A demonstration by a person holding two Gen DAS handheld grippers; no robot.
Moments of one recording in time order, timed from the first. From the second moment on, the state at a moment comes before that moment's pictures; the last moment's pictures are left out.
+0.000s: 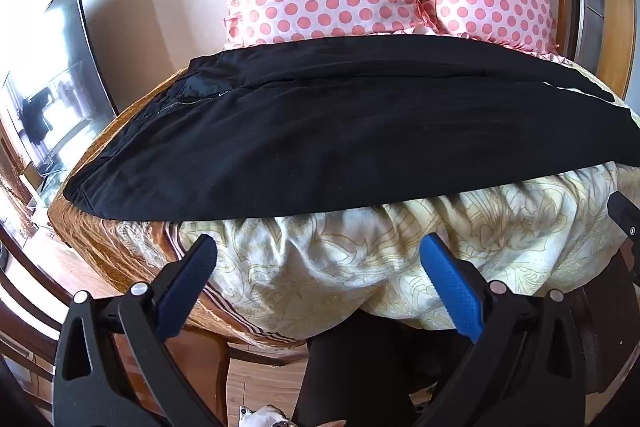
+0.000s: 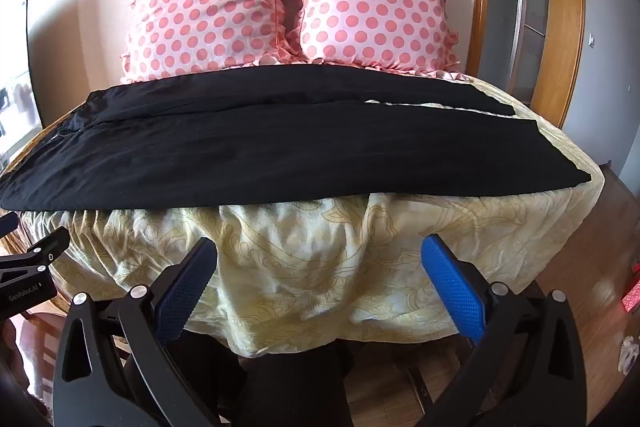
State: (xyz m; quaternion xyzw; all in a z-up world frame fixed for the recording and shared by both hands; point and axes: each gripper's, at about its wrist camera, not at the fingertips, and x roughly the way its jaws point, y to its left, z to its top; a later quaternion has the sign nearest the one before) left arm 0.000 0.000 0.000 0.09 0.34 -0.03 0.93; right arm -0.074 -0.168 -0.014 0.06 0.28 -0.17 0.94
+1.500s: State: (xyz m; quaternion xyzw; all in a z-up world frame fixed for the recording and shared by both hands) left arm -0.001 0.006 -0.004 0.08 0.35 -0.03 0.93; right arm -0.075 -0.171 -0.013 0.06 0.28 -0.18 0.94
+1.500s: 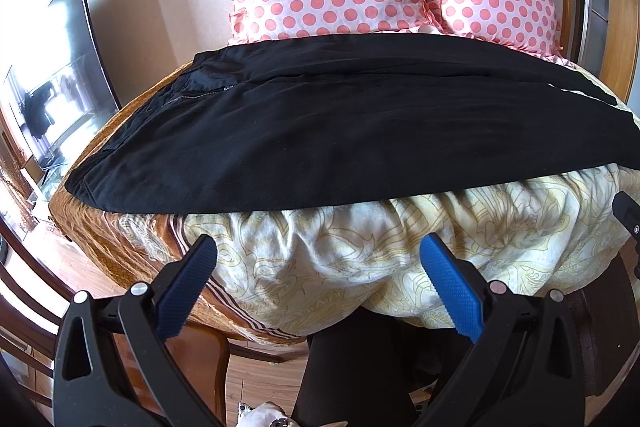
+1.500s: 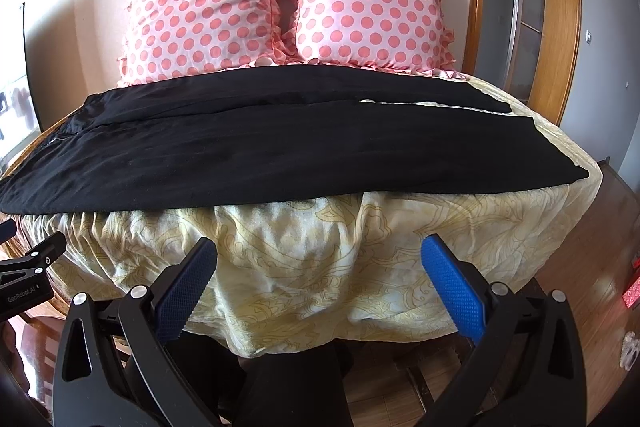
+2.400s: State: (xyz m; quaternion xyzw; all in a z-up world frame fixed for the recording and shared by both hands) left arm -0.002 0.010 -0.004 0.08 0.35 -0.03 0.93; right arm -0.079 -0.176 -0.012 0.06 0.28 -0.18 0.94
